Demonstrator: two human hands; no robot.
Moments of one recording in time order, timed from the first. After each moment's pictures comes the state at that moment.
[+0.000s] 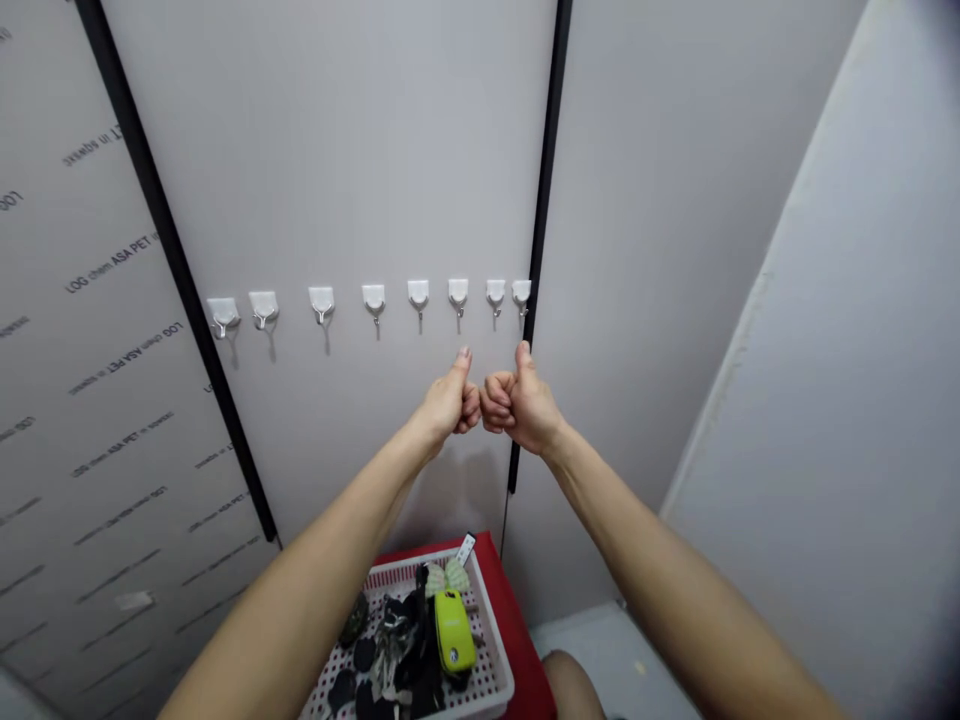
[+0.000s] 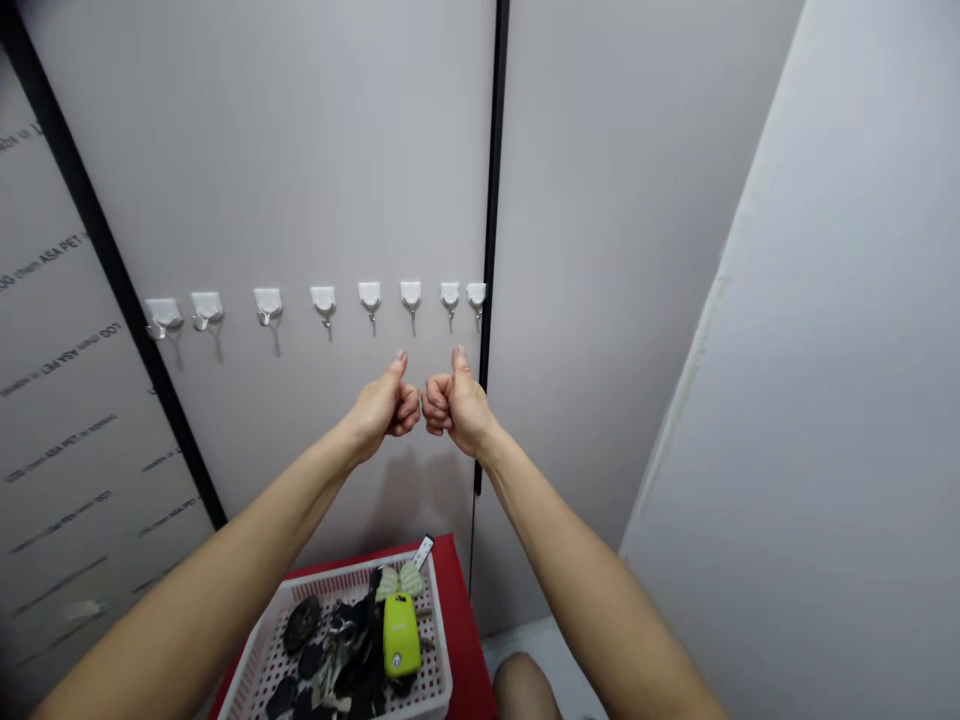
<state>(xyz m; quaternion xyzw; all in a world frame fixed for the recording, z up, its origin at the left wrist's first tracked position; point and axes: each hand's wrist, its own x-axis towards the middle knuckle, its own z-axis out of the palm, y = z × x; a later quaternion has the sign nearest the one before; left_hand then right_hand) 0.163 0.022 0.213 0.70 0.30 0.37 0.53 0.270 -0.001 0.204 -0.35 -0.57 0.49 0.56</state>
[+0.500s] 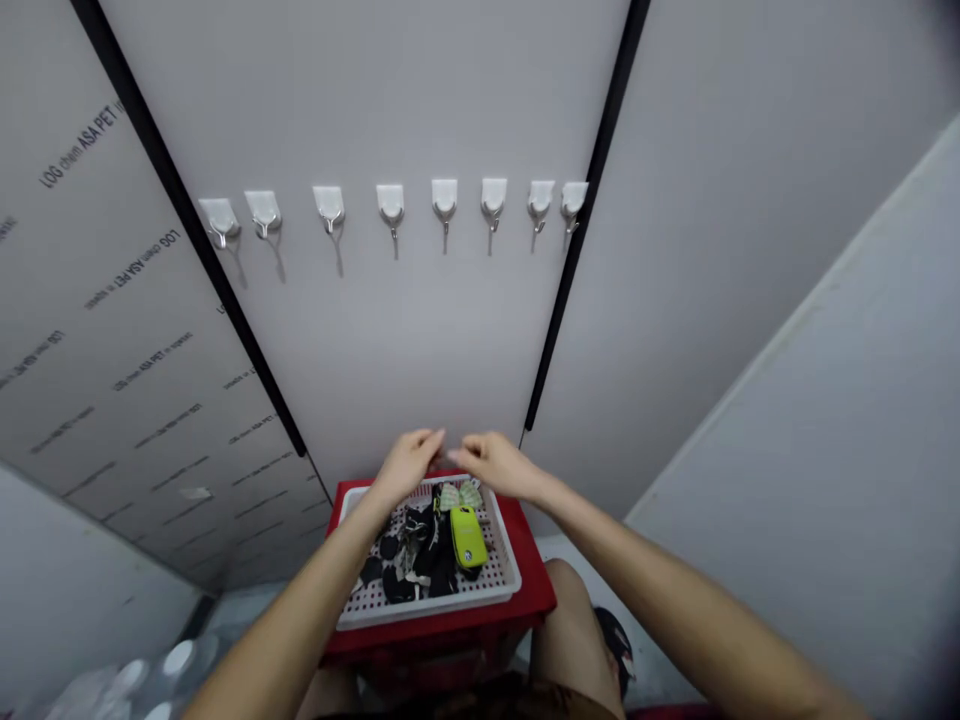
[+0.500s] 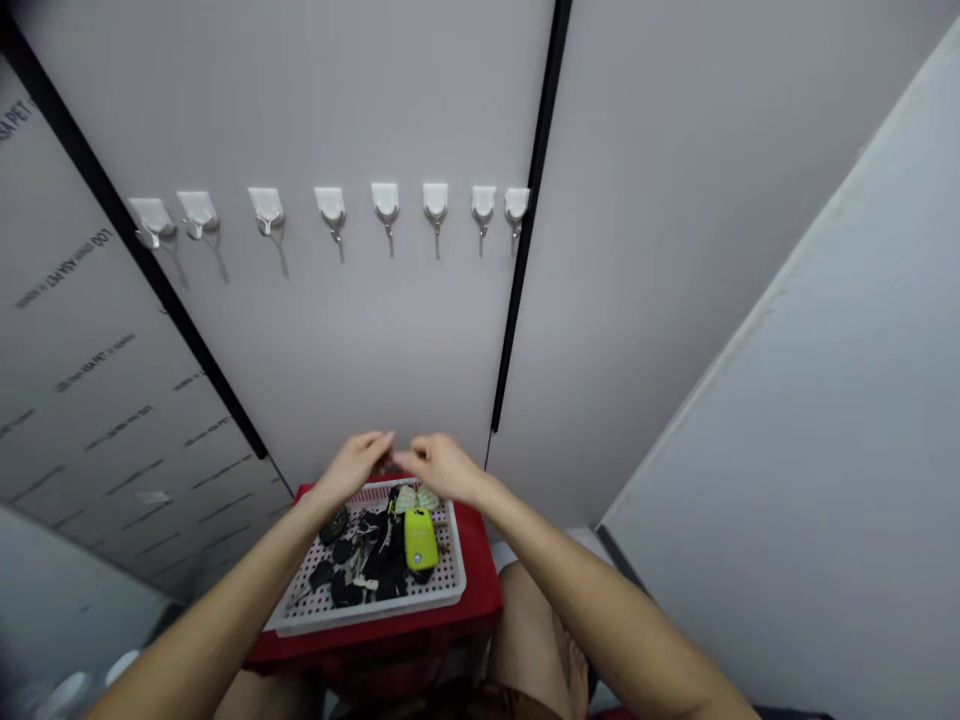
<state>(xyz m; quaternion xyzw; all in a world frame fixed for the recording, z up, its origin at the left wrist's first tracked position) 0.101 0.025 0.060 0.73 0.44 0.32 0.41 0.238 -0.008 0.071 -0.53 -0.75 0.25 0.31</state>
